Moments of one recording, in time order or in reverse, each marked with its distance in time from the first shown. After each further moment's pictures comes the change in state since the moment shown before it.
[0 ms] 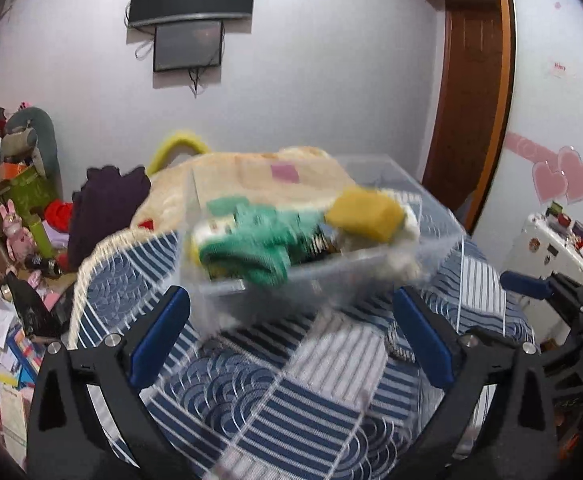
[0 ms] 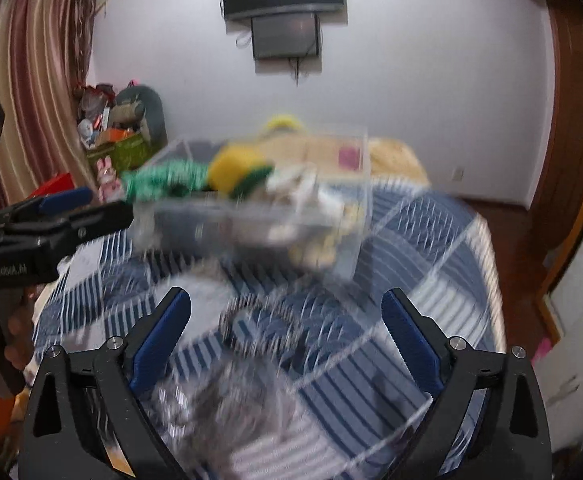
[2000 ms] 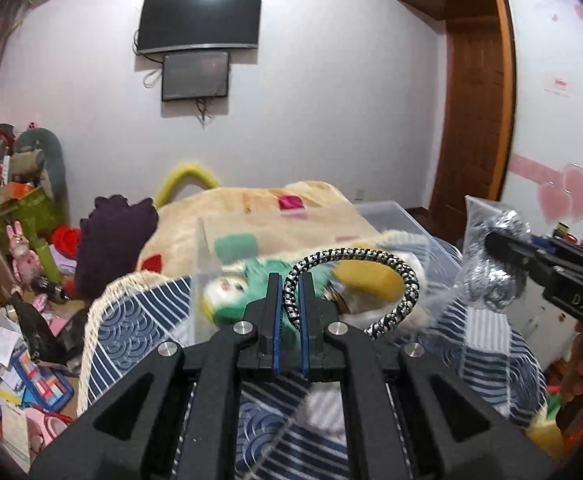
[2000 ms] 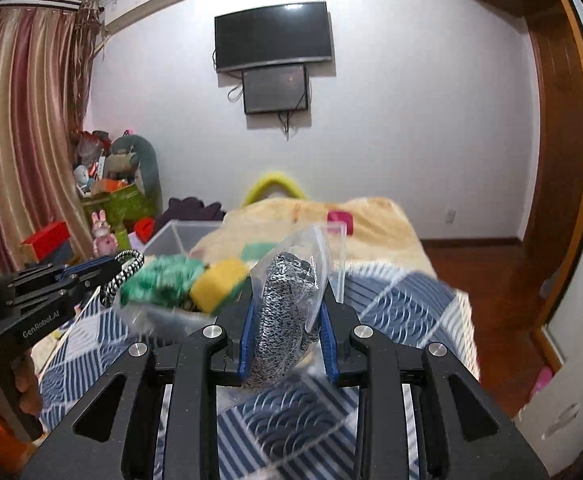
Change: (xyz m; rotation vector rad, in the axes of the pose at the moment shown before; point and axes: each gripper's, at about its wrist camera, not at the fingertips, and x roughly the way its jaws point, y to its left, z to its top) left arm -0.010 0.014 0.039 0.000 -0.132 0.042; right arm -0.029 -0.016 0.066 0.005 -0.229 -0.045
